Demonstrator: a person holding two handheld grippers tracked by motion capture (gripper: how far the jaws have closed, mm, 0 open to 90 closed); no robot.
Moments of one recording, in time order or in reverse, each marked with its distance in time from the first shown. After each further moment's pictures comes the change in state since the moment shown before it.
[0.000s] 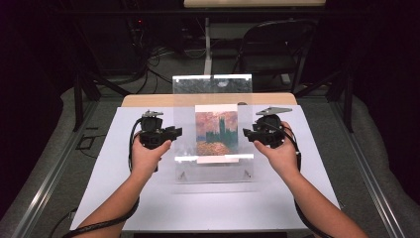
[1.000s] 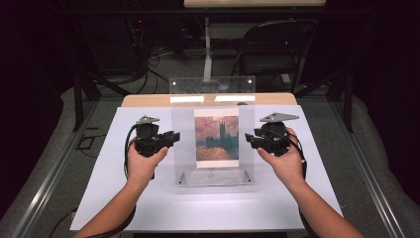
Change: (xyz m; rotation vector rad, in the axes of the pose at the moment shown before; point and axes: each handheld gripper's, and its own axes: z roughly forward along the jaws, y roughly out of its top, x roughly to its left) left arm -0.010 -0.014 -0.025 -0.014 -0.022 0.013; right arm 0.011 -0.011 -0.027 -0.031 0.016 -0.016
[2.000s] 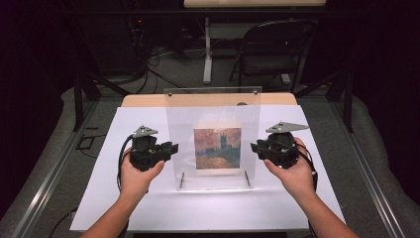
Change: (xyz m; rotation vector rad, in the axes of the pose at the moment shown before) left arm -0.020 -0.020 -0.032 0.030 -0.009 0.084; right arm 0.012 -0.014 -0.036 0.030 0.027 -0.005
